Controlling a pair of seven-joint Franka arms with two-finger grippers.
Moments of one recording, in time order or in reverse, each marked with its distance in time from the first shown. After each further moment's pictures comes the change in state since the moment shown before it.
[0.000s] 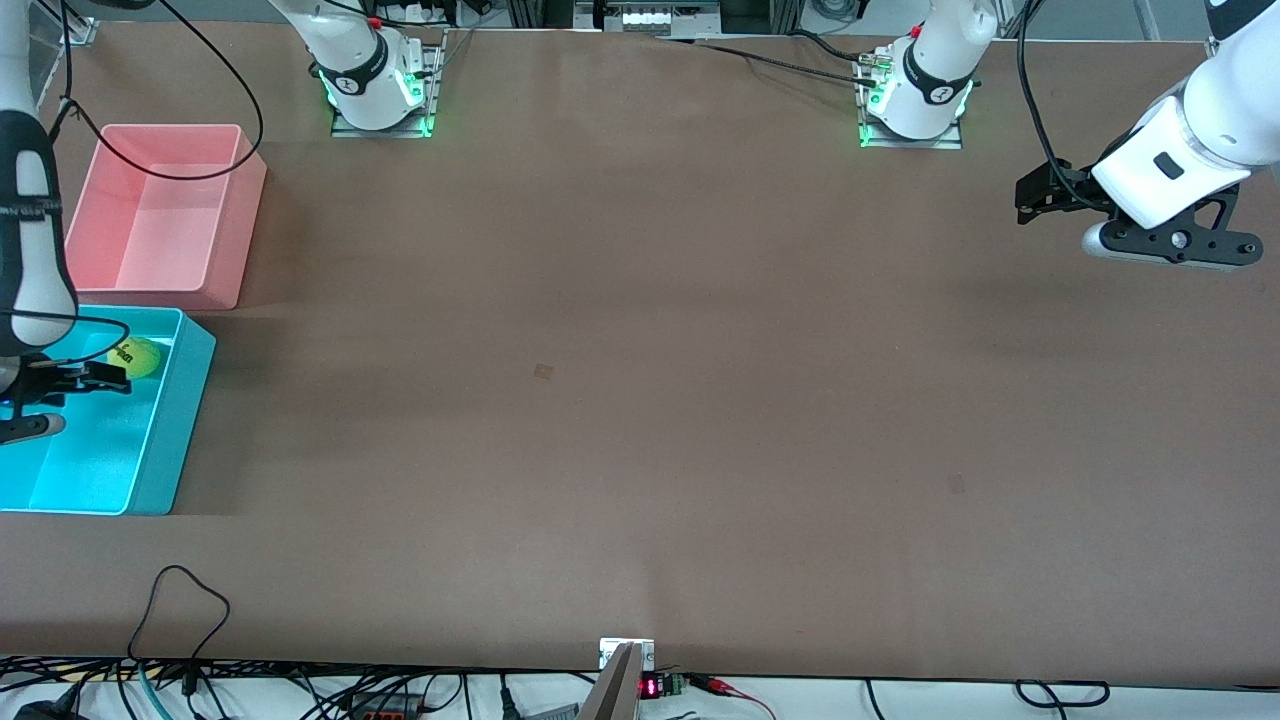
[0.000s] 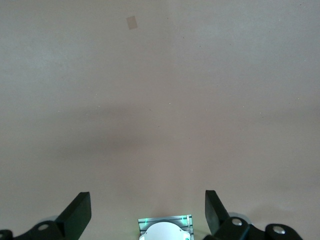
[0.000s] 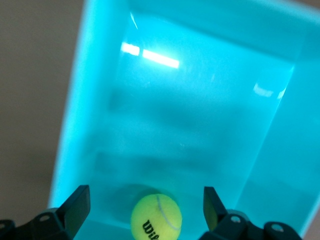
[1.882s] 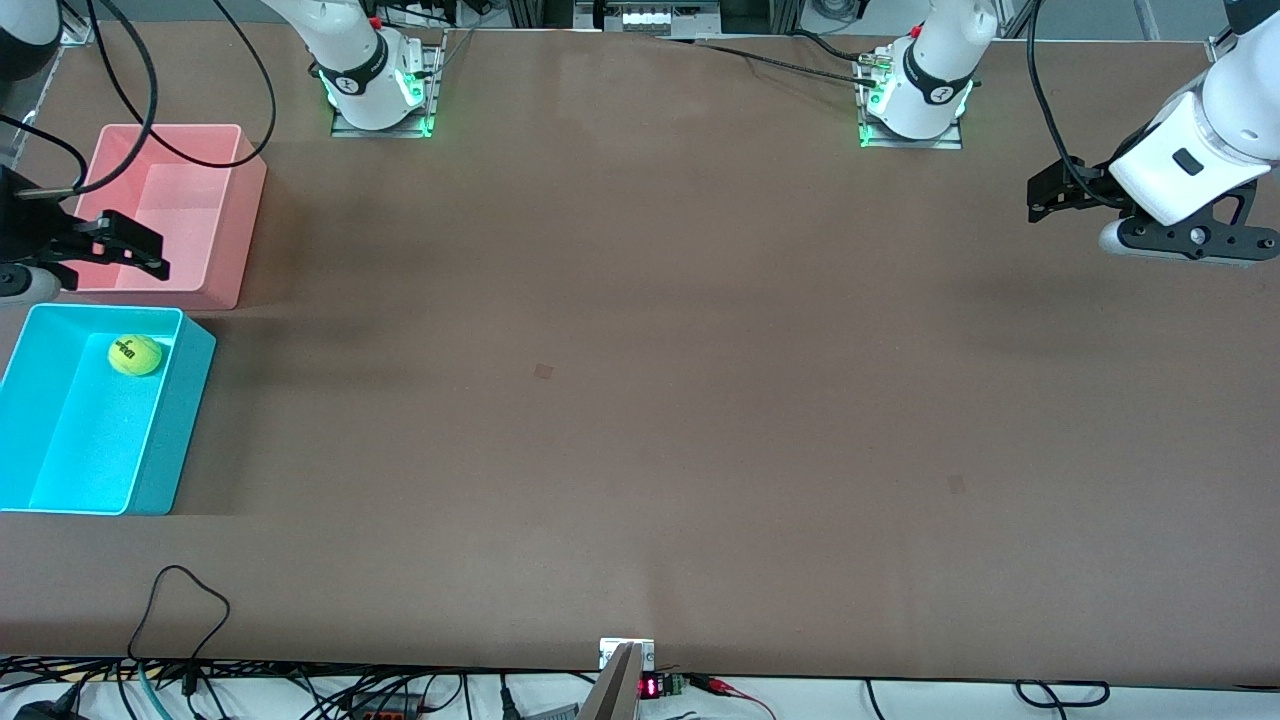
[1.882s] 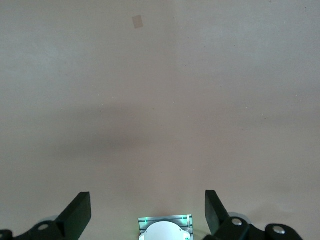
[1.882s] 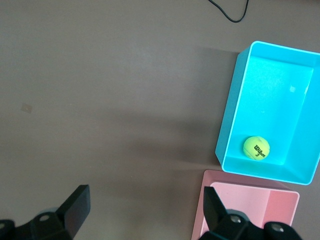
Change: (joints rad) left arm 0.018 -0.010 0.005 -0.005 0.000 -0.002 -0.001; right arm 0.286 -0.483 0.079 0.011 0.006 -0.508 0.464
